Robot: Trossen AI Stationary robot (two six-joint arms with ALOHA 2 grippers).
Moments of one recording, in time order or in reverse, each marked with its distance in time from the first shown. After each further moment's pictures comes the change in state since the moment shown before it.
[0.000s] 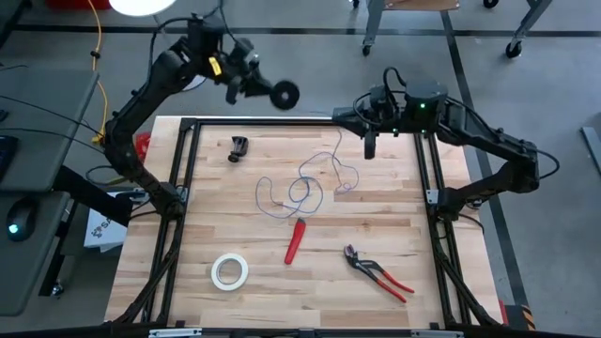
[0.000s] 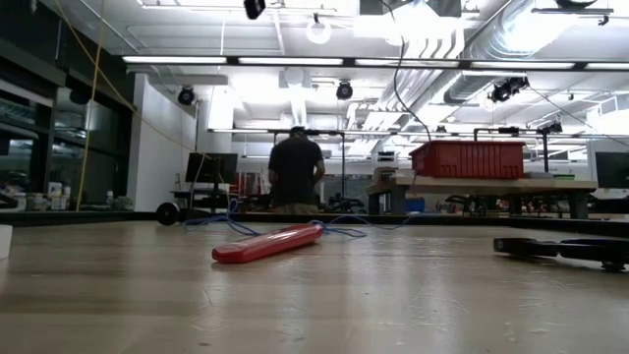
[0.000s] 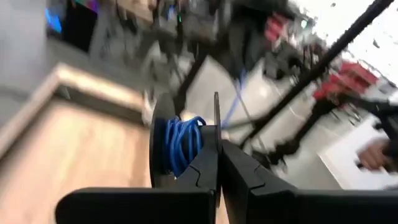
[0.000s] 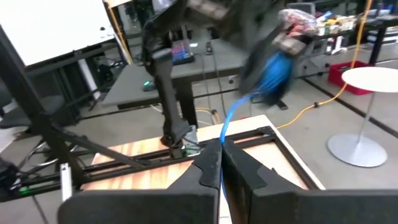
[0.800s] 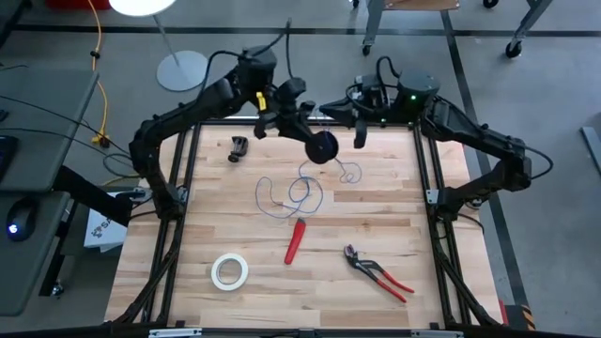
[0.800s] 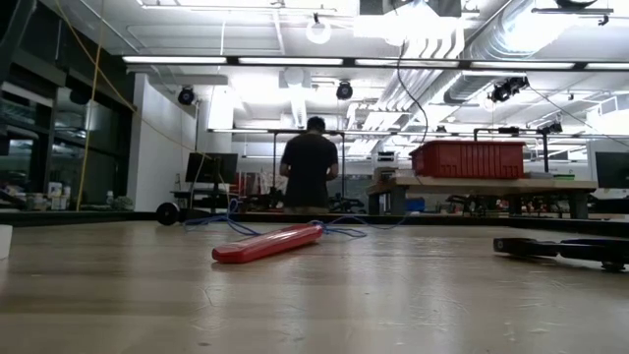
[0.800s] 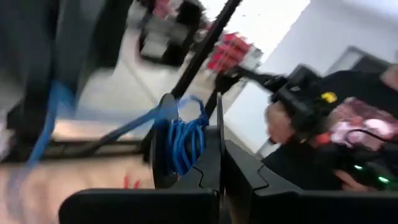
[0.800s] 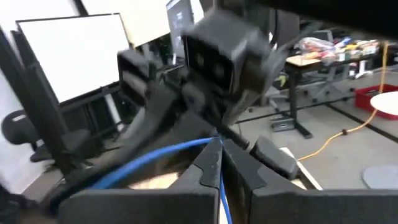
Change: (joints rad) left arm -0.328 0.173 -0.001 0.490 0.195 -0.275; right arm -0.047 0.077 0.000 0.234 -0.118 0.082
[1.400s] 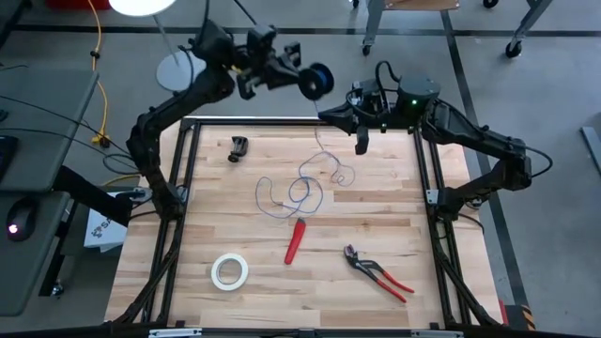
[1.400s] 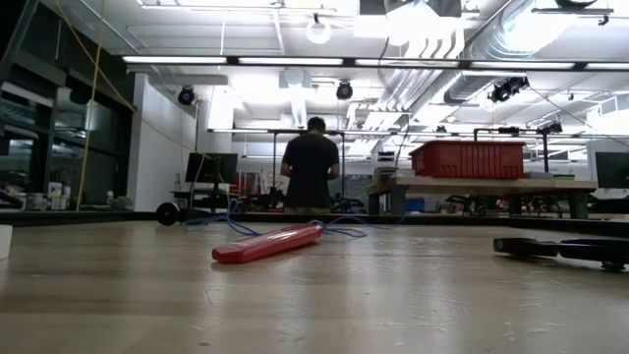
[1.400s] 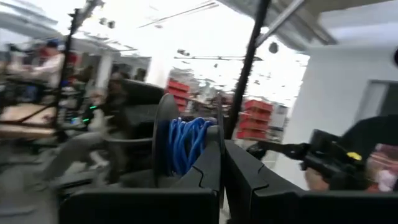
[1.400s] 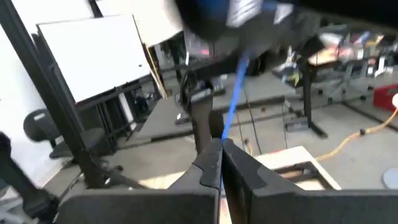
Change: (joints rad) left arm 0.182 -0.003 0.000 0.717 -0.081 -0.366; right arm 0.045 -0.001 0.002 -0.008 -0.007 0.020
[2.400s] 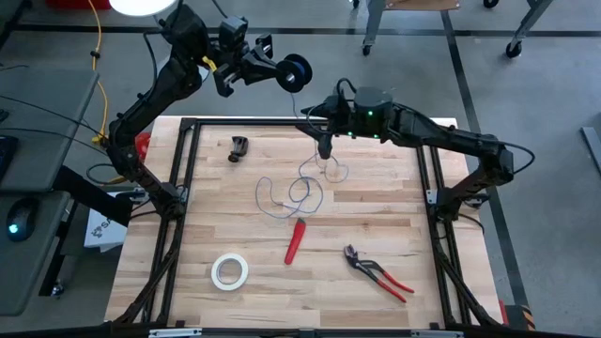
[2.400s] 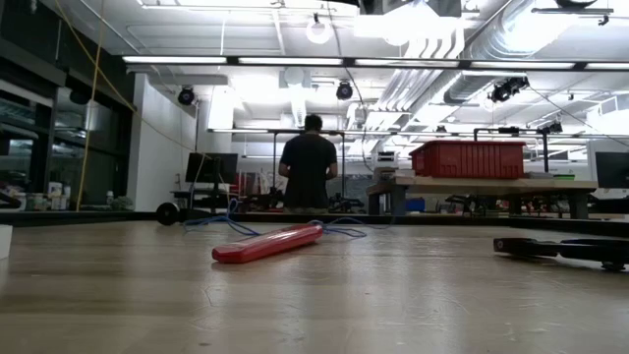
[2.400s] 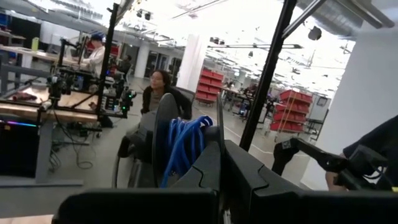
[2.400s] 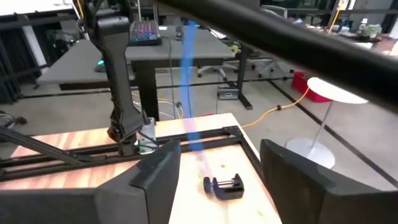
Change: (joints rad) left arm 0.057 -0.158 0.001 -0.422 -0.039 0.250; right arm 0.016 0.164 -0.002 -0.021 0.270 -0.253
